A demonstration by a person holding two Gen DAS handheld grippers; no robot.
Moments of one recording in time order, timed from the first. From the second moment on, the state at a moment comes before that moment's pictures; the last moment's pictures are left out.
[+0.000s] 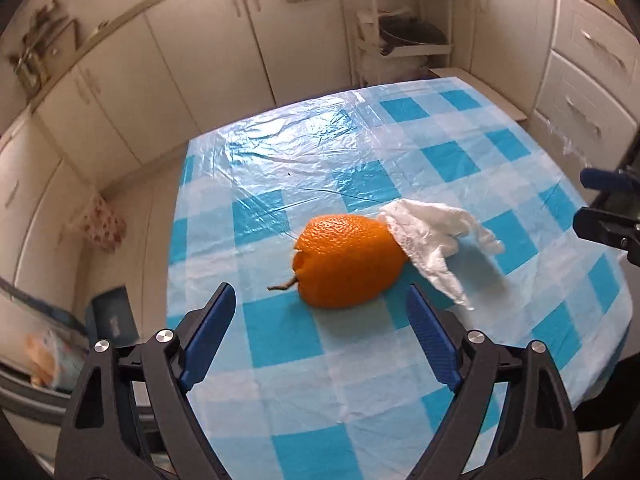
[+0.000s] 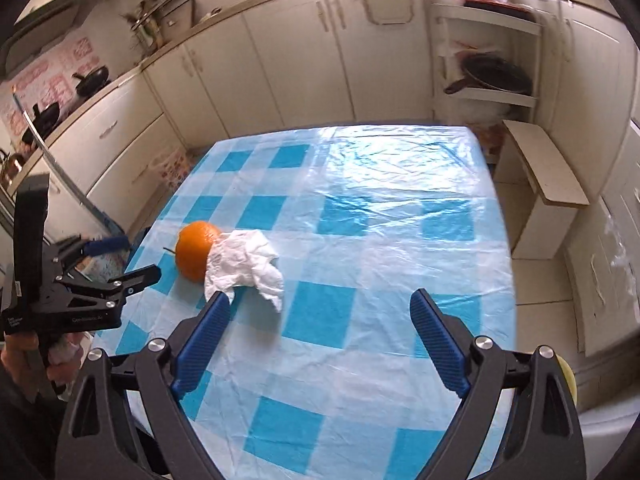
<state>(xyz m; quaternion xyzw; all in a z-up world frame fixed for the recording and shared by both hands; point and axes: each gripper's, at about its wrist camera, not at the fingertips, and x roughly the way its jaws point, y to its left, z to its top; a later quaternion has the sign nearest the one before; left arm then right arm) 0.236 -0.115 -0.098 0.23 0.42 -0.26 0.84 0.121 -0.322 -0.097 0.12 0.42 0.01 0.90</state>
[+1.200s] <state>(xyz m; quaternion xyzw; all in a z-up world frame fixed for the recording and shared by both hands) 0.245 -0.163 -0.136 0.27 0.46 -0.36 0.77 0.171 -0.288 -0.142 0.04 0.48 0.03 0.88</state>
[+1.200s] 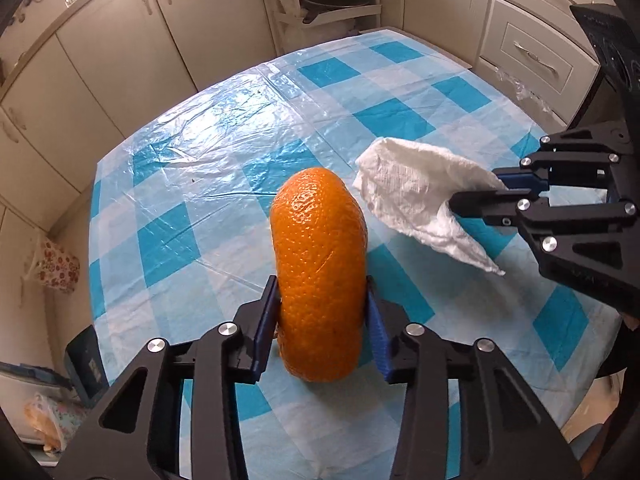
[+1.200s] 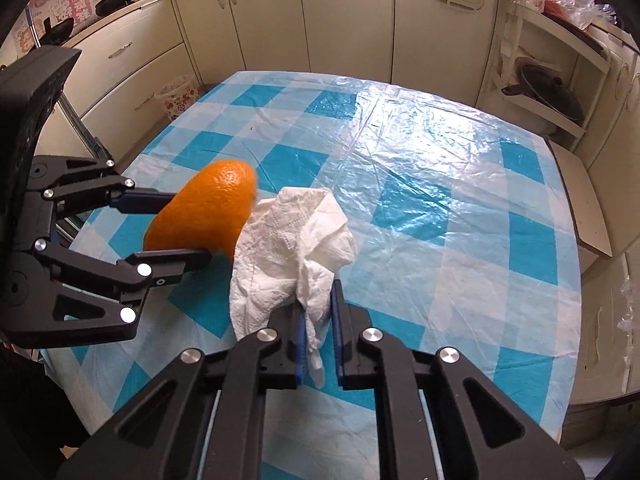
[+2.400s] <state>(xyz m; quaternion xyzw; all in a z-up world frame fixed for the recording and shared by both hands) 0.106 -0.234 -0.077 0.24 0.37 -0.33 0.84 0.022 -0.437 -0.141 0.04 0.50 -0.14 0.85</state>
